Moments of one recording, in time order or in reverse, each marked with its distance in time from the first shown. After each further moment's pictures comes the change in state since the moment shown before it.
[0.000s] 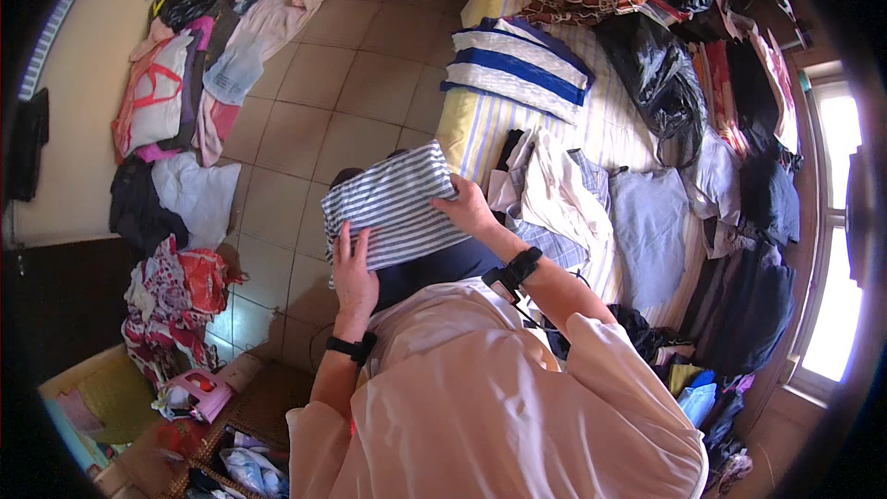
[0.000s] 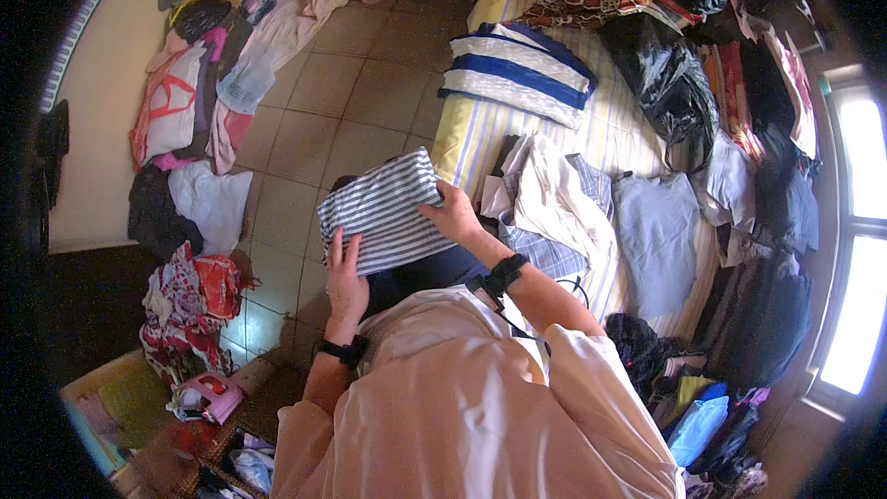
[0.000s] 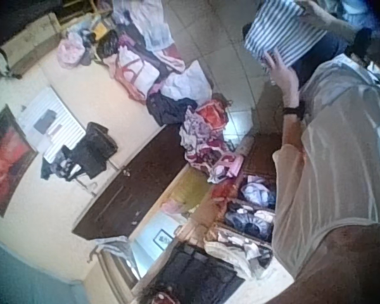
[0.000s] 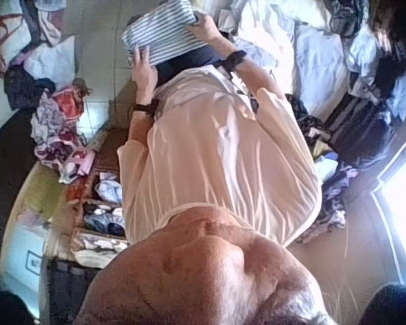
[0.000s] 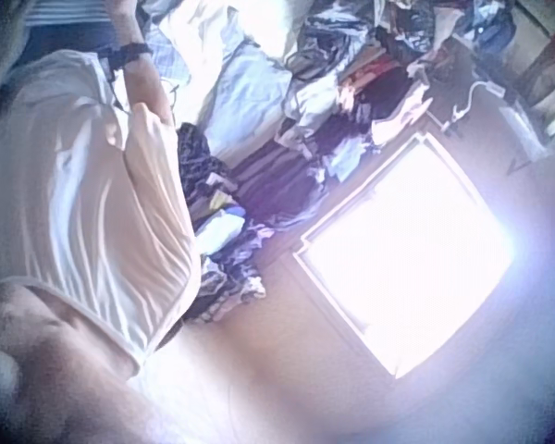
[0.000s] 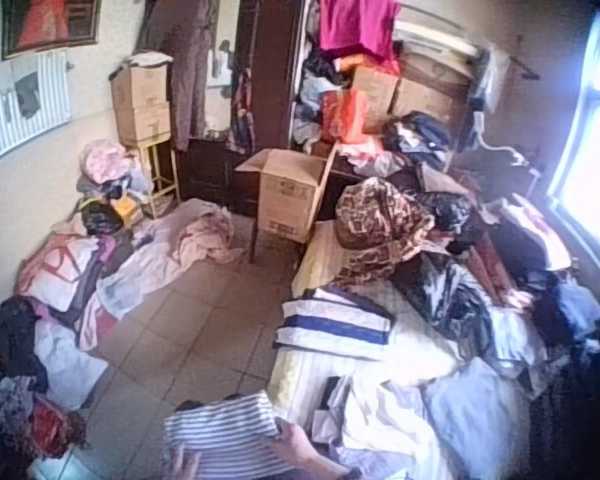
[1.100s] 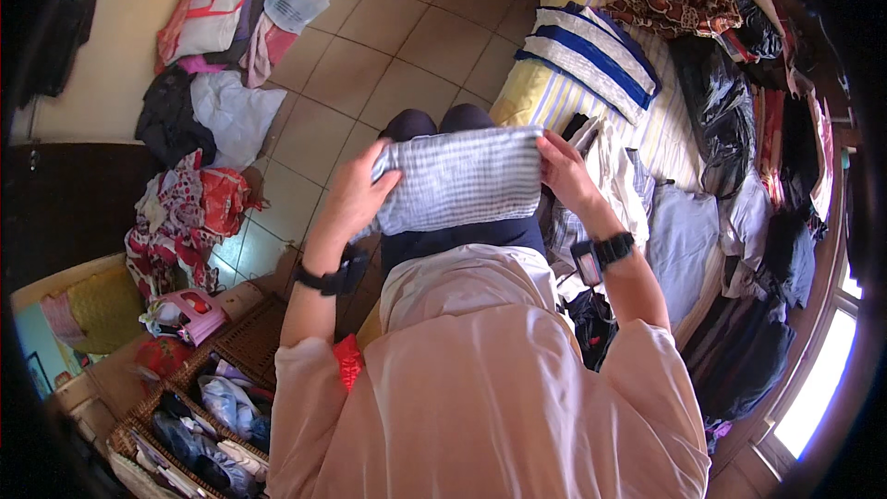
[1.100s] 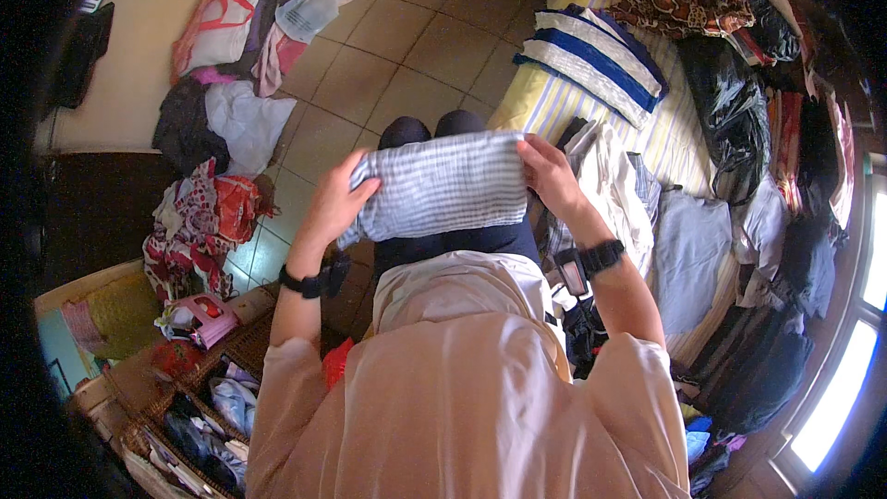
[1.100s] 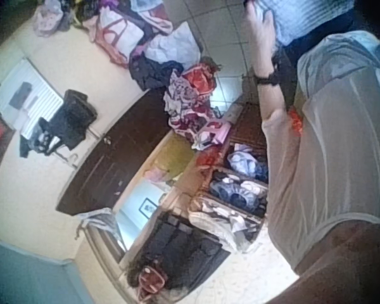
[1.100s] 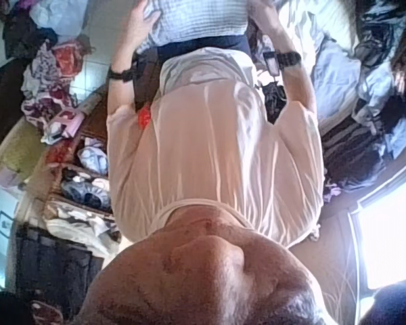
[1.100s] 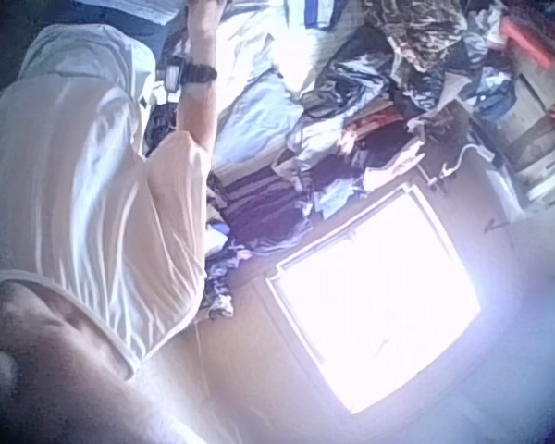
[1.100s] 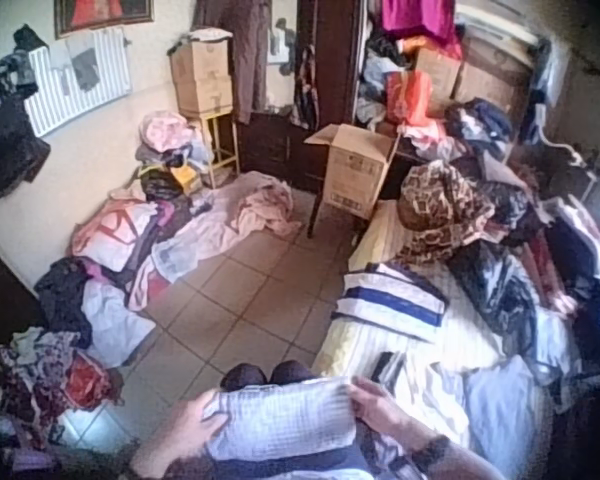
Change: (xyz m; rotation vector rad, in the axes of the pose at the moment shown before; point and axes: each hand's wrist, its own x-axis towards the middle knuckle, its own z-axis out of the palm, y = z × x) left_hand 0.040 0.007 -0.128 -0.494 -0.277 -0.153; right_hand -0.017 -0.038 -0.062 0.906 -0.240 0.290
